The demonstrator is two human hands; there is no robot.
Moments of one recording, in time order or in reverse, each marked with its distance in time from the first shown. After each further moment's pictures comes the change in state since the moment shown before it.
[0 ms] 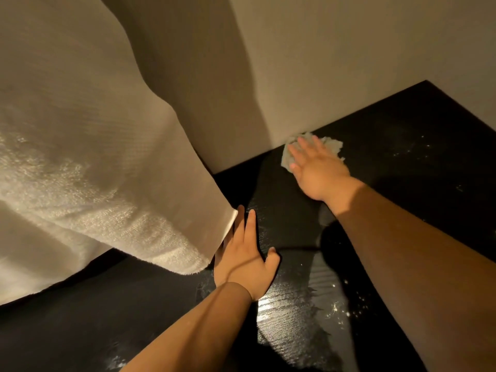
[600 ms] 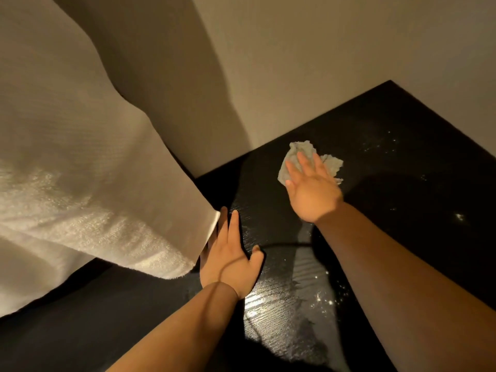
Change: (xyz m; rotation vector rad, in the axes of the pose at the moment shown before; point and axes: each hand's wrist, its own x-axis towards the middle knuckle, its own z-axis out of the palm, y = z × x) left_hand 0.000 0.001 -0.003 0.016 -0.009 -0.002; right_hand -0.056 0.009 0.027 0.031 0.059 0.171
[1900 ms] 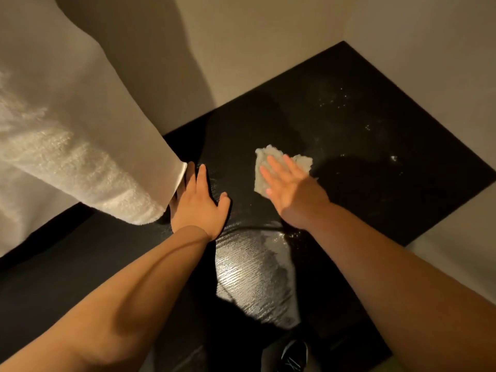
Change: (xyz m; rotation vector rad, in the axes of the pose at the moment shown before) left_hand -0.002 0.000 0.001 0.024 0.009 0.010; right_hand -0.130 0.017 0.025 -0.022 -0.061 -0.211
